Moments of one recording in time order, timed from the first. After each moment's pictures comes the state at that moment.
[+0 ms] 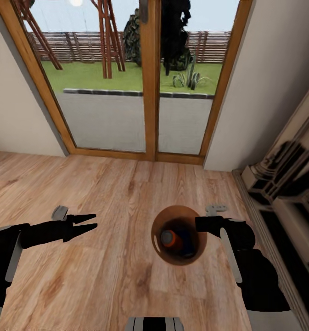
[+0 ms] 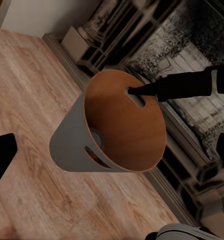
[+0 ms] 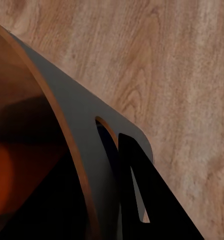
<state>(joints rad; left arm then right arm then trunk) -0.50 0.27 0.29 -1.42 0.08 0.76 -1.47 -0.51 0.03 0.04 -1.57 0.00 1.05 0.09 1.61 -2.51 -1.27</state>
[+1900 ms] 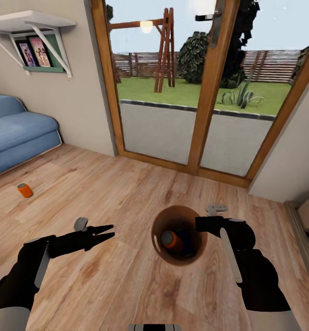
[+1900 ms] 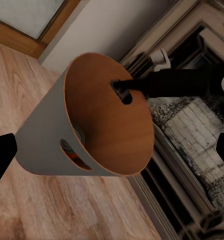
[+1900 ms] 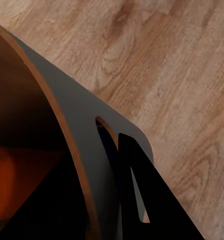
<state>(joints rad) -0.50 0.14 0.26 -1.20 0.08 0.62 -1.47 -0.51 0.03 0.04 -1.57 0.00 1.05 0.09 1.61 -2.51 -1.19</state>
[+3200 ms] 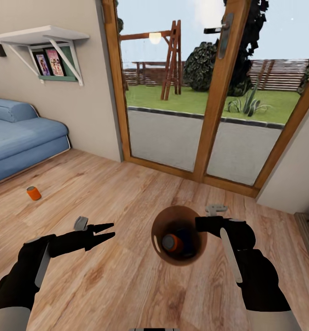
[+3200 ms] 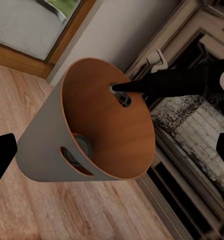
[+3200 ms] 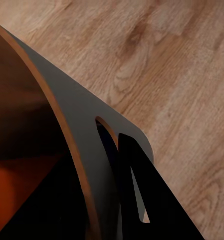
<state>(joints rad) -0.50 0.13 0.26 -1.21 0.08 0.58 -1.47 -0.51 0.03 0.04 -1.57 0.00 1.05 0.09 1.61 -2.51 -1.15</state>
